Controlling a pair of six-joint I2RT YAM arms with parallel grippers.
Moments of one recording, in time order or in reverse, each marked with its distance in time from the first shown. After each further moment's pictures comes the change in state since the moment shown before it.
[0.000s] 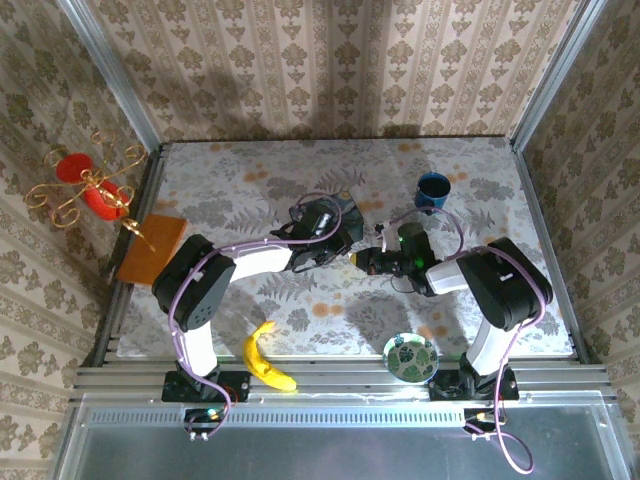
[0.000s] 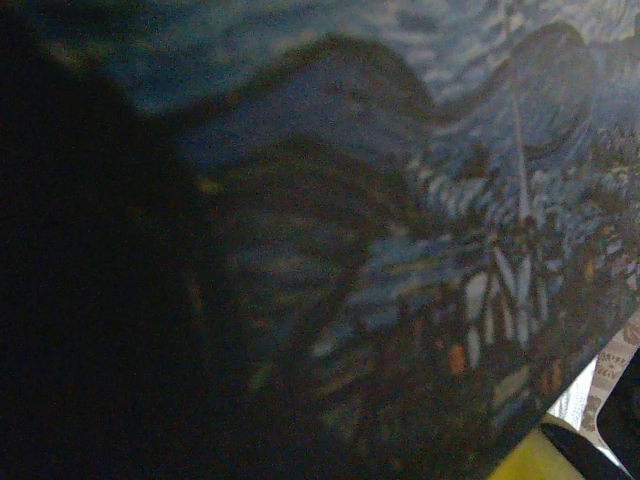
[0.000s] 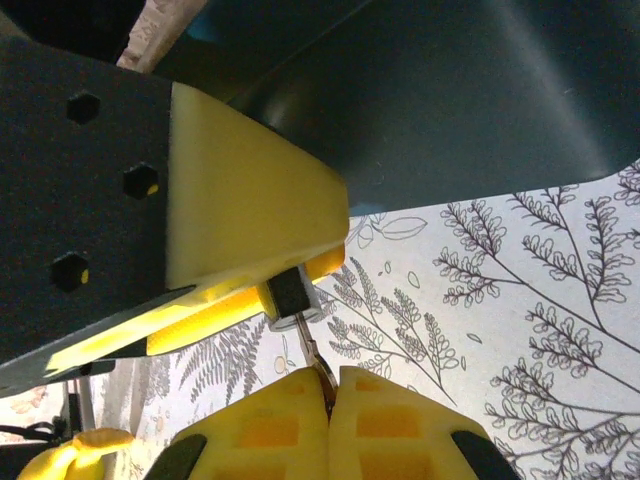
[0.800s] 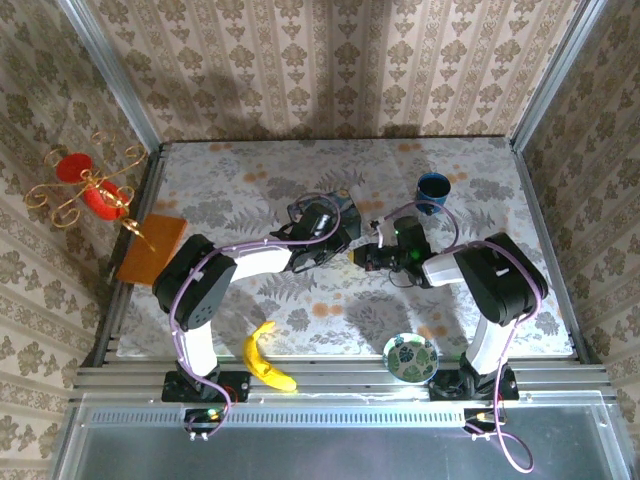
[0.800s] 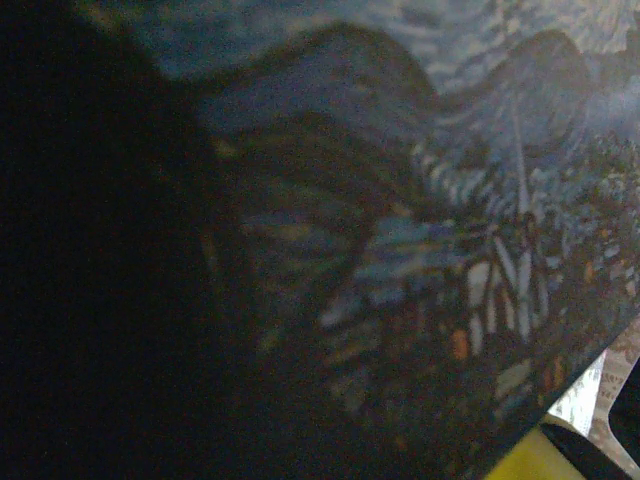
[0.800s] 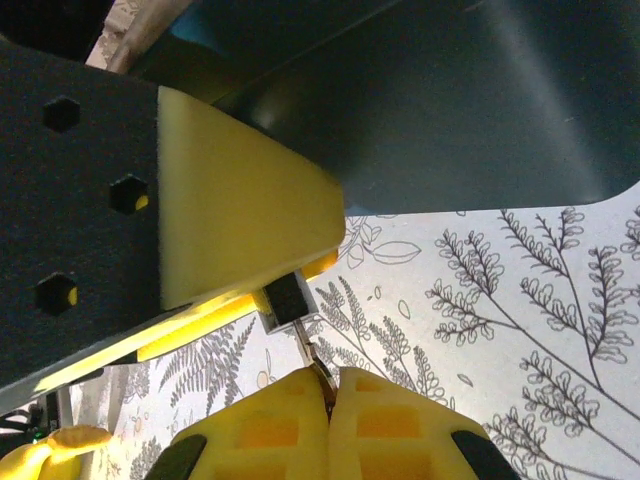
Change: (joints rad) left arm 0.001 0.002 -0.015 0.039 -0.045 -0.002; right arm 0.002 0.037 0.103 -0.116 -0.018 -0.082
